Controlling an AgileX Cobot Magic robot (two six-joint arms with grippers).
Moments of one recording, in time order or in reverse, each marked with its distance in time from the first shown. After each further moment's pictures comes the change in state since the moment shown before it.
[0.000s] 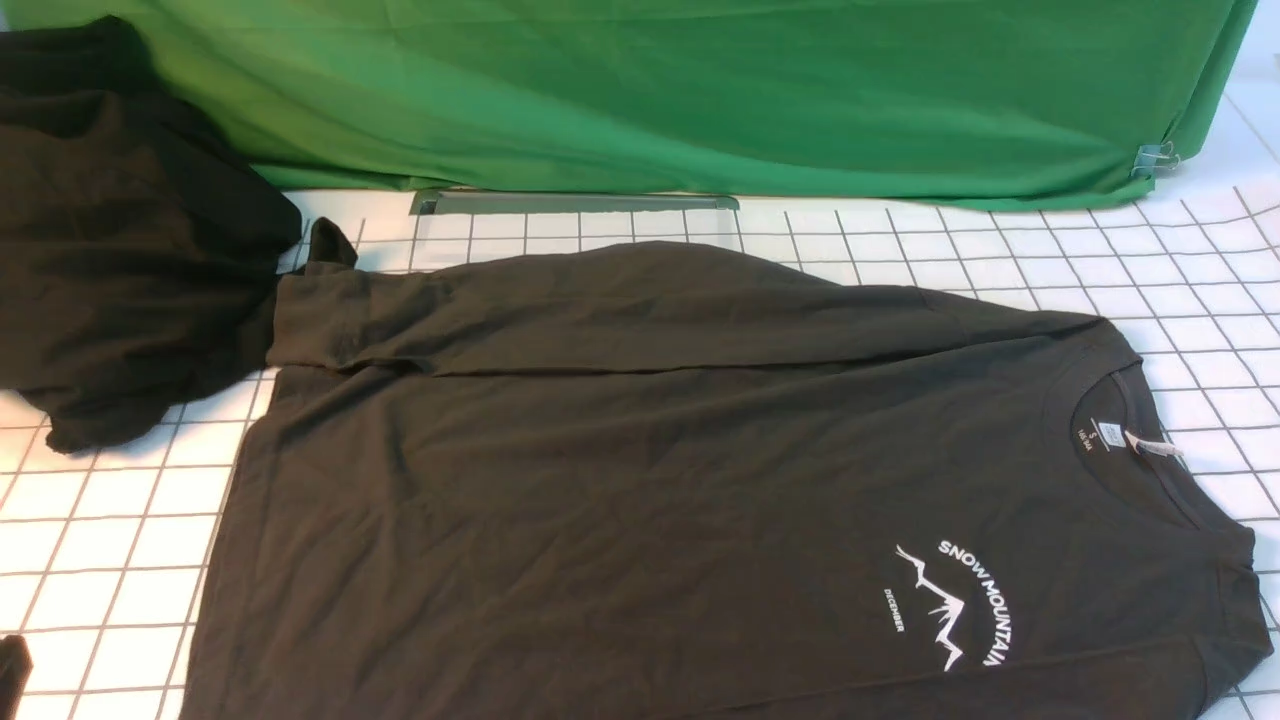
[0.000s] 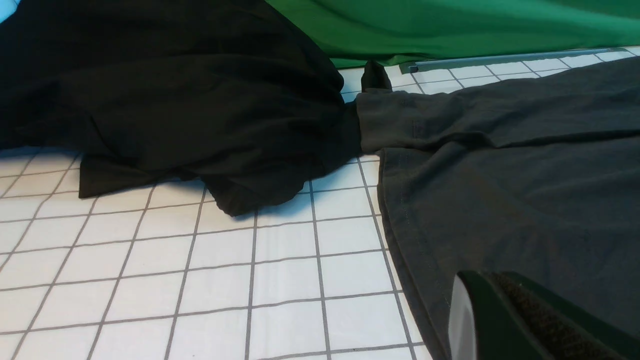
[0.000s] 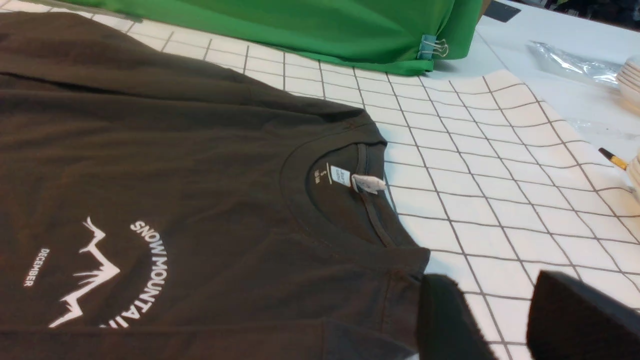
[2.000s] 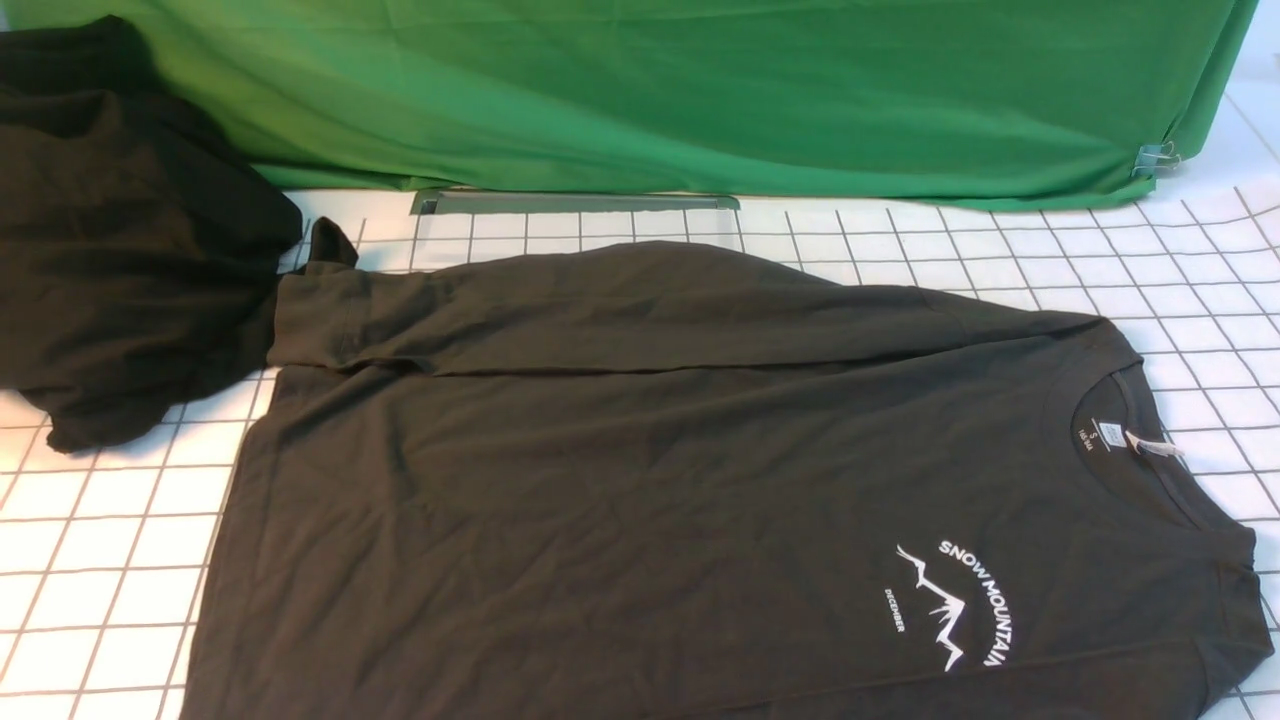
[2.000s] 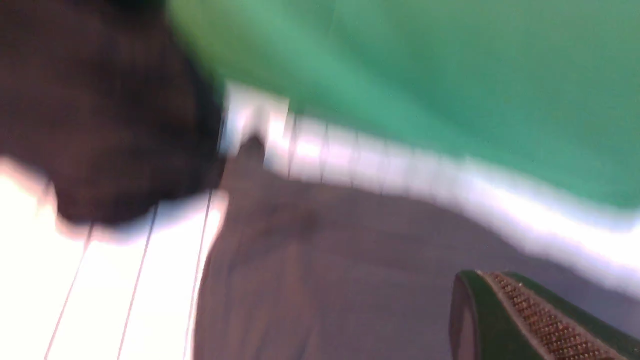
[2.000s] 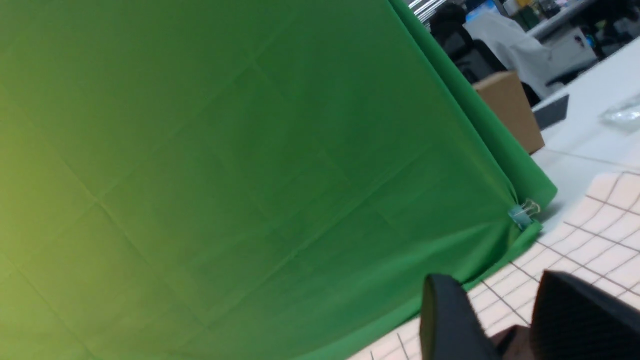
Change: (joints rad) right arm 0.000 0.000 0.000 0.274 -0.471 0.570; left arm 0.000 0.693 -0.842 -0.242 0.589 -0.209
